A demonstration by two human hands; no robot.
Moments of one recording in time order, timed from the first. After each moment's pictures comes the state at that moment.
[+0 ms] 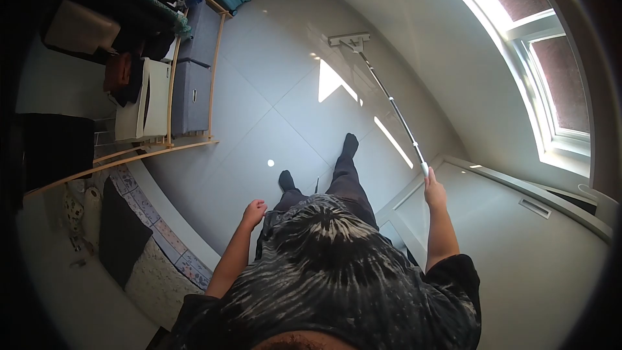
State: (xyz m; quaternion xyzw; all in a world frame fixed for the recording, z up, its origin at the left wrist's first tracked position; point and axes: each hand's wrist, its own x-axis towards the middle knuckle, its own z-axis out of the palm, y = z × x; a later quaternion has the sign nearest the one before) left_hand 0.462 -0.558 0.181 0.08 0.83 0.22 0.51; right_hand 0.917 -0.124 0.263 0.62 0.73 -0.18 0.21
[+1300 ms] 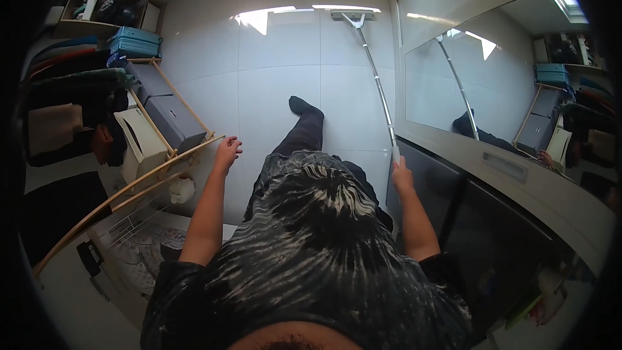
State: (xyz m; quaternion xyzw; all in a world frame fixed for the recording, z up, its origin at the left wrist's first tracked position) left_hand 0.279 -0.633 0.204 0.35 0.77 0.16 0.51; right_hand 0.833 -0.801 0.184 0.85 0.37 -0.38 0.03
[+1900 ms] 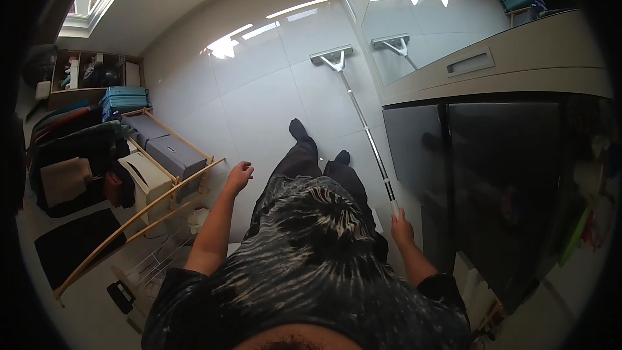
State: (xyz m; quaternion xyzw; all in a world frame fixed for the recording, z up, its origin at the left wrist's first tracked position) left_hand 0.282 -0.679 0.166 0.56 0.65 -0.05 0.52; right_hand 0.729 -1.072 0.211 0.87 0.30 -0.38 0.08
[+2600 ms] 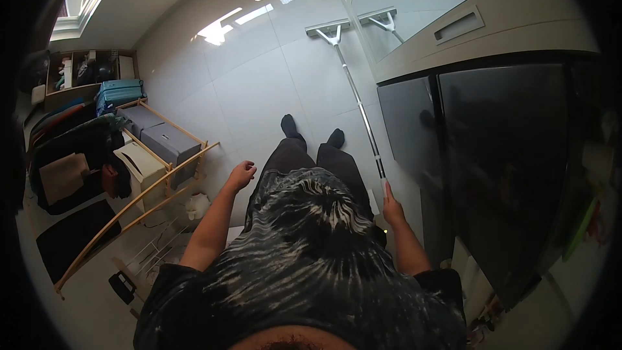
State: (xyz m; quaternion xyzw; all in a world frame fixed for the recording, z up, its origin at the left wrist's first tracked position) left_hand 0.301 -0.739 0.154 0.55 0.64 -0.14 0.51; right_hand 0.742 -1.067 0.176 0.81 0.26 -0.52 0.02
